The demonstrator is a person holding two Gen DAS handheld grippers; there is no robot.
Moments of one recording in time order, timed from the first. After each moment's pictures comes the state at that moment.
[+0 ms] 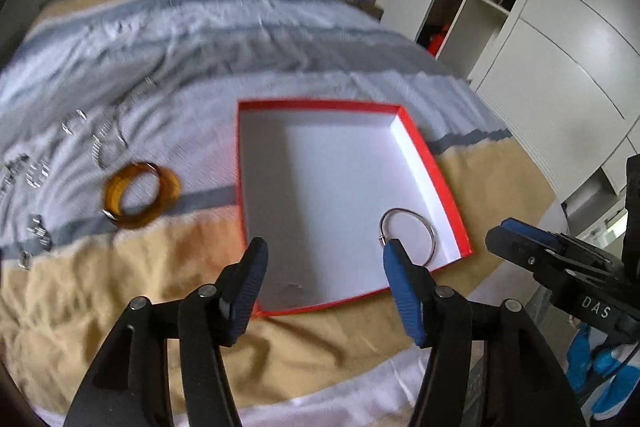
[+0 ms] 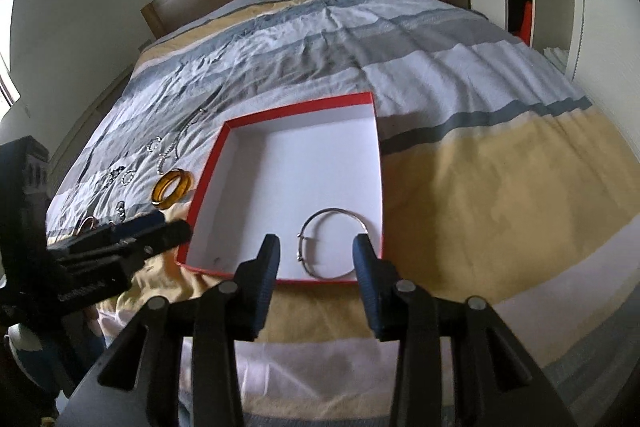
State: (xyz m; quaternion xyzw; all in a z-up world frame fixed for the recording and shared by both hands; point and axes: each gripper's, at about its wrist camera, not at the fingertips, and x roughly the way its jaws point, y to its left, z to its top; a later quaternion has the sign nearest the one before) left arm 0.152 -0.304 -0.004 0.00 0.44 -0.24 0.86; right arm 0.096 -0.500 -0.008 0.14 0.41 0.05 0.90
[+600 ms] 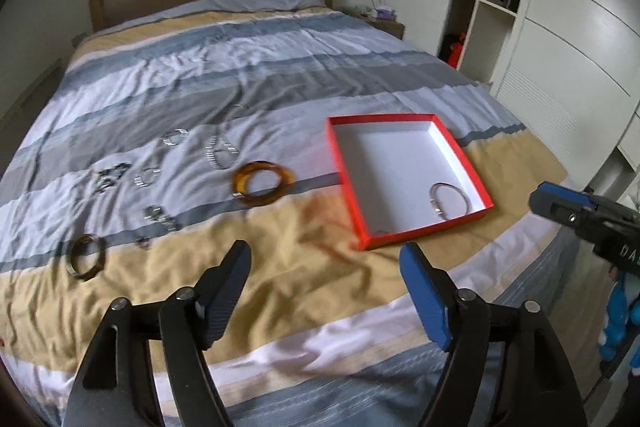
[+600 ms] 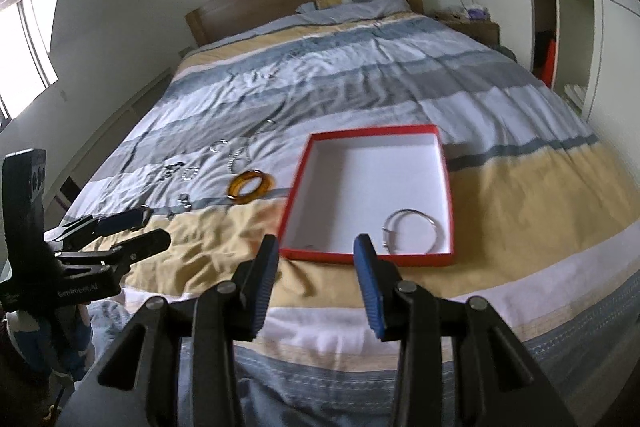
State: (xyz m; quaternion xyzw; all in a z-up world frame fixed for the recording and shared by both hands) left arm 0.079 -0.194 0.054 0.05 0.41 -0.18 0.89; right arm 0.039 -0.423 0.052 0.11 0.37 0.10 0.92
